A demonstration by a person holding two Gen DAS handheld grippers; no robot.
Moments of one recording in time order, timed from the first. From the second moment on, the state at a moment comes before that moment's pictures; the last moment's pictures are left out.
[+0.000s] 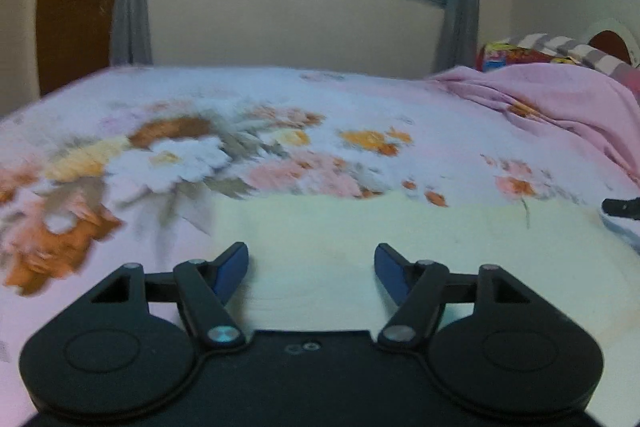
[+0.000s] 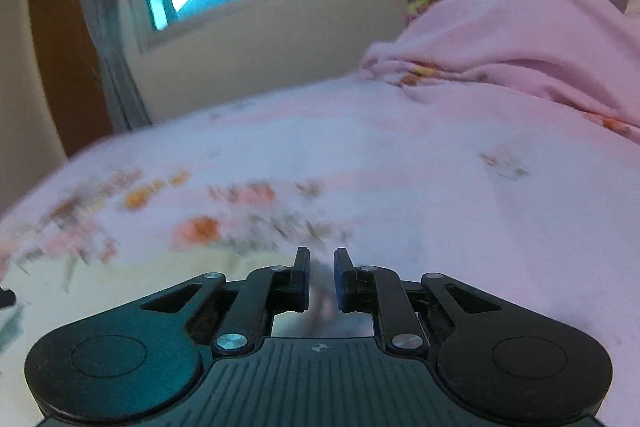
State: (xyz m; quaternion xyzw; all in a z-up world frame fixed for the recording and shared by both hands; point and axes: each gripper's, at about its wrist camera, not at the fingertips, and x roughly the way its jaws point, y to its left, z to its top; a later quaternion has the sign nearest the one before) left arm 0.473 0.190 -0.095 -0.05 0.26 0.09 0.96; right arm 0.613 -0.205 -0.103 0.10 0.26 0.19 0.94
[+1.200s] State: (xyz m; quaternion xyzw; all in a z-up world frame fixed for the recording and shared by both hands) left arm 0.114 0.170 -0.090 -0.15 0.36 -0.07 0.92; right arm 0.158 -0.293 -0.082 0.21 0.38 0.23 0.87
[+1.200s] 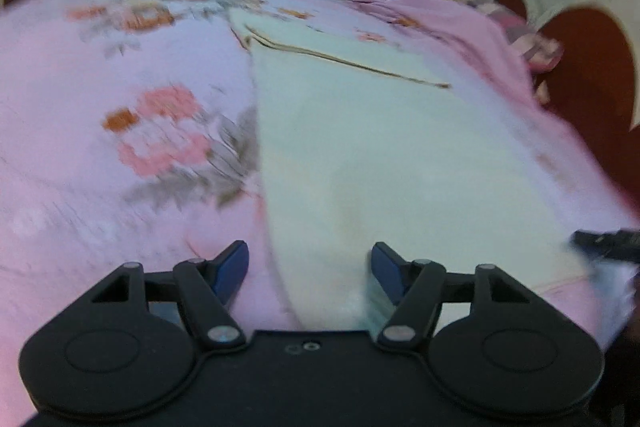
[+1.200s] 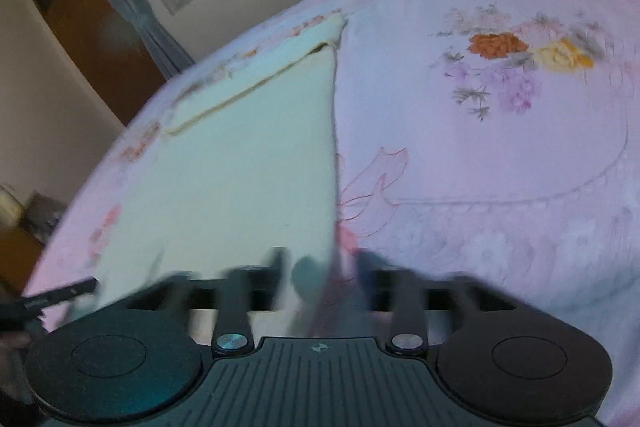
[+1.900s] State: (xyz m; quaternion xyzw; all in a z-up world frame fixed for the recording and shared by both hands) left arm 0.162 0.230 -0.151 -0.42 0.36 -0.18 0.81; right arm 0.222 -0.323 -0.106 0.36 0.41 0.32 0.77
